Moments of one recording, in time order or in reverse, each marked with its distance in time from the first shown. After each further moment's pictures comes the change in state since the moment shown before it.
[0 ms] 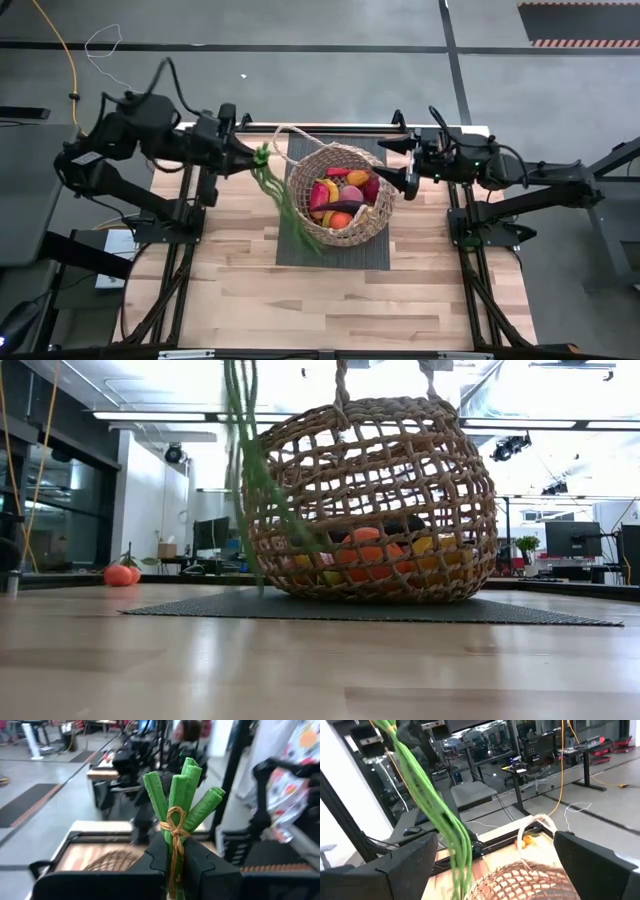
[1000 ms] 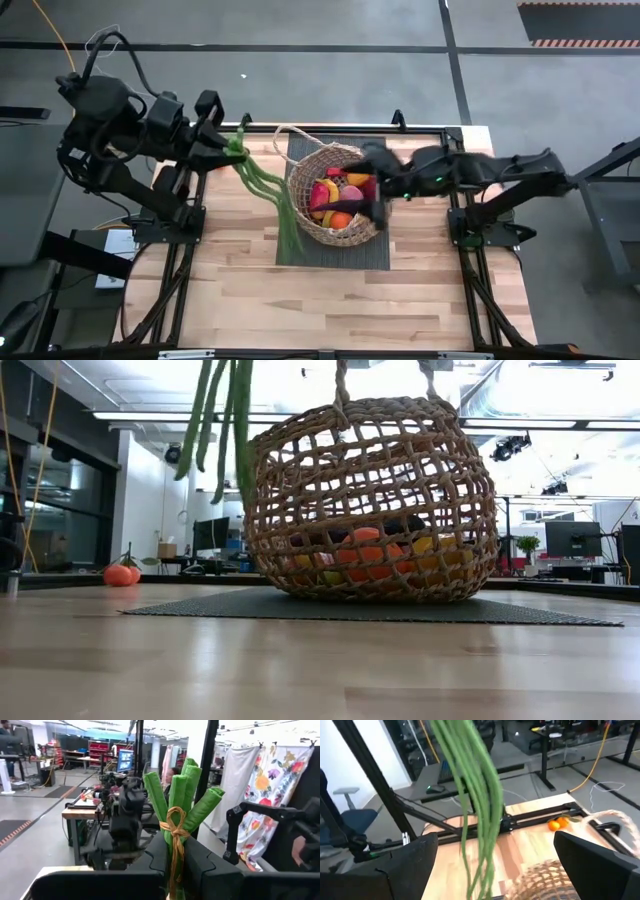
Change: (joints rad) left arm -0.135 0.112 0.315 0.009 -0.025 -0.046; right arm 0.216 0.408 0.483 -0.290 0.033 -0.041
